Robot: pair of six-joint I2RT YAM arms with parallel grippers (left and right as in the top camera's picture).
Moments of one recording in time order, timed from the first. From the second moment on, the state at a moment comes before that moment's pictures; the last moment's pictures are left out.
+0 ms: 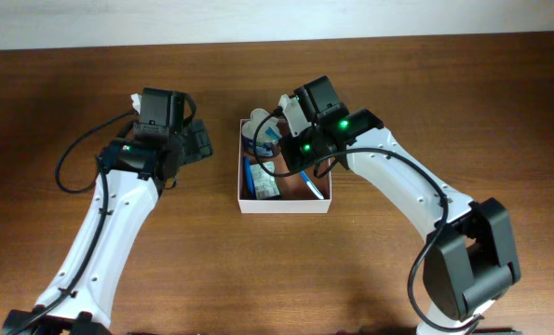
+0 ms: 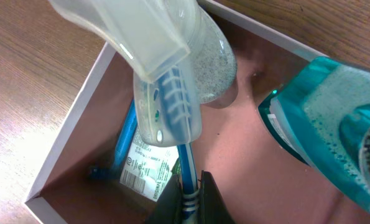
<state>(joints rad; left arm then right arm) -0.19 1.52 1.28 -0.77 -0.22 -0.43 0.47 1.87 1.47 -0.67 -0.26 0.06</state>
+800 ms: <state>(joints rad) -0.19 1.52 1.28 -0.77 -0.22 -0.43 0.47 1.86 1.46 -0.84 -0.23 -0.01</state>
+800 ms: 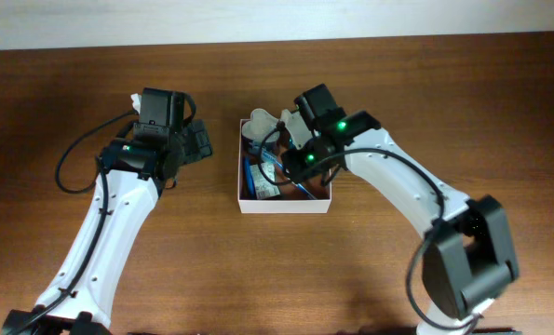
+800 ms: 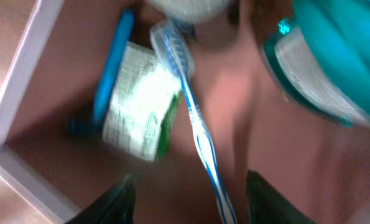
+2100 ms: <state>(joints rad) -0.19 1.52 1.28 -0.77 -0.22 -0.43 -0.01 1.67 0.90 -0.49 0.05 -0.27</state>
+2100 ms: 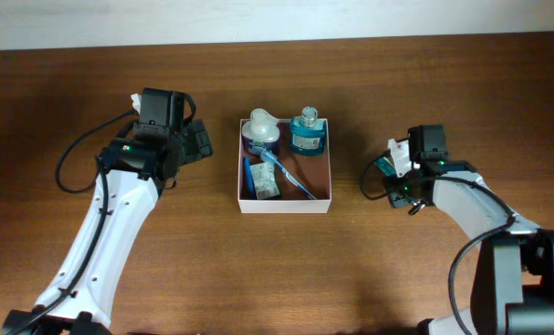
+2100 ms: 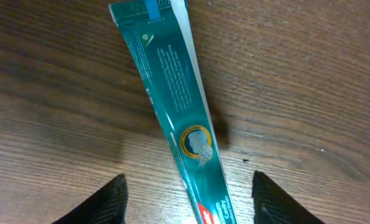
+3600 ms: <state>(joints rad) -0.19 1.52 1.28 -0.77 -0.22 -0.43 0.35 1.59 1.33 -0.80 -0.42 -0.08</state>
